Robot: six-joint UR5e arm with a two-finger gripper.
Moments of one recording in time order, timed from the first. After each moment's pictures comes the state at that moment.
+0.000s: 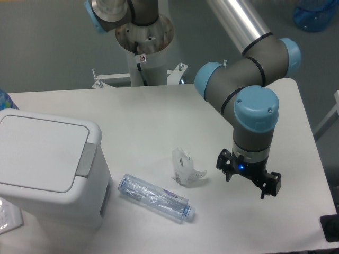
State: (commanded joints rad) arm 2.55 -2.12 -1.27 -1.09 1.58 1.15
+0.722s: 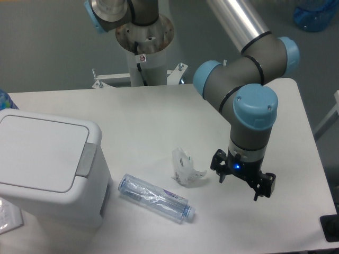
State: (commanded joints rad) arm 2.55 -2.06 -1.32 -1.07 1.39 0.96
